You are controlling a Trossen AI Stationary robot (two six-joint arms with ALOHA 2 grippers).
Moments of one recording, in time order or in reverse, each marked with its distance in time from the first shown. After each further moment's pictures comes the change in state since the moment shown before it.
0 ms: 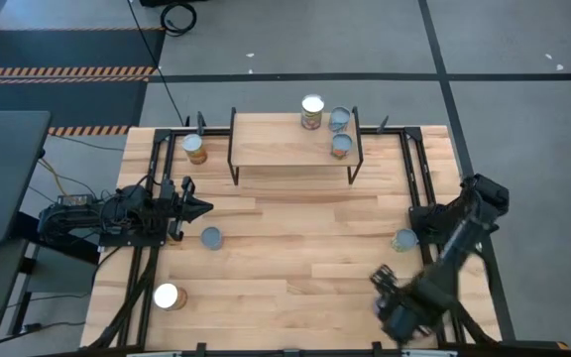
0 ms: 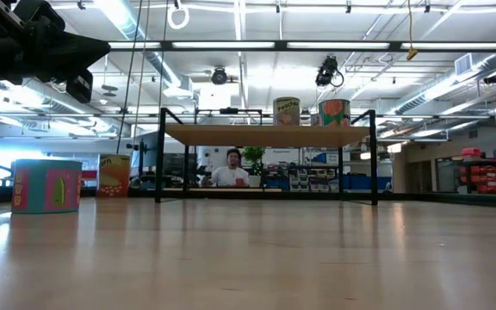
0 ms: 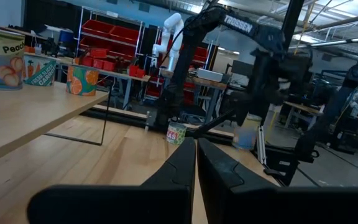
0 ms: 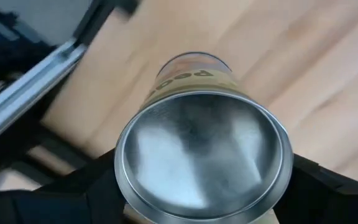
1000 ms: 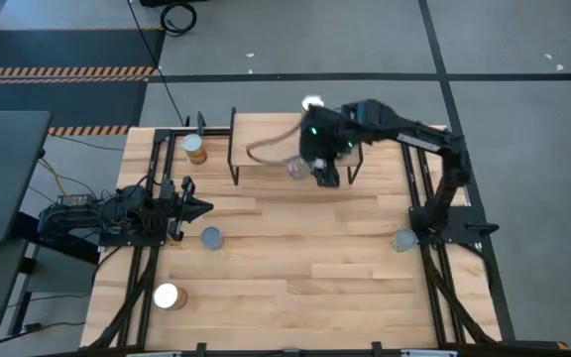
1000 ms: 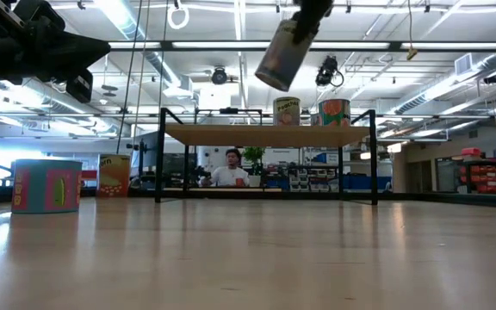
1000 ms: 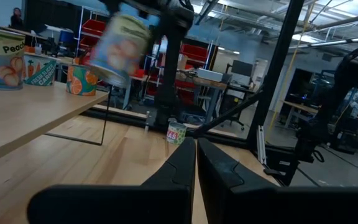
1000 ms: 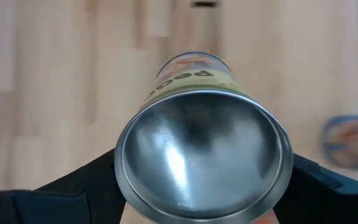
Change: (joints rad) left arm 0.000 0.000 0.000 0.000 0.000 0.000; right arm -1.109 0.089 0.621 -0.095 0.062 -0.439
